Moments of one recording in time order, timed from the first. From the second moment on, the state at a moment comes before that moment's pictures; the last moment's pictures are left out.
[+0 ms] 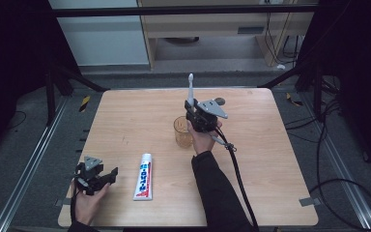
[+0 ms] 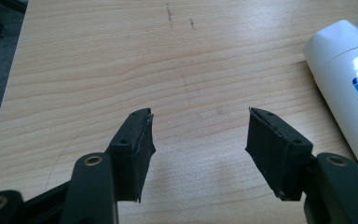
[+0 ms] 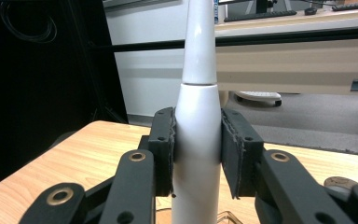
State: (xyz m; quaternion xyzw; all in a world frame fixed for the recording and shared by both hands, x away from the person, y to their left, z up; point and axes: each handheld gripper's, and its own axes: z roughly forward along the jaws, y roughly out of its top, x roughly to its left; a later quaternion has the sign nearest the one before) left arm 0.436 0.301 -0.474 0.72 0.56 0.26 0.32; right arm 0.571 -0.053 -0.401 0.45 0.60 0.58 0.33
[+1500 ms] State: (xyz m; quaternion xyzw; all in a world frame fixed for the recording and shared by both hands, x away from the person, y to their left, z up) left arm 0.436 0.300 -0.474 0.72 0.56 0.26 0.31; right arm 0.568 -0.060 -0.437 0.45 0.66 0.52 0.29
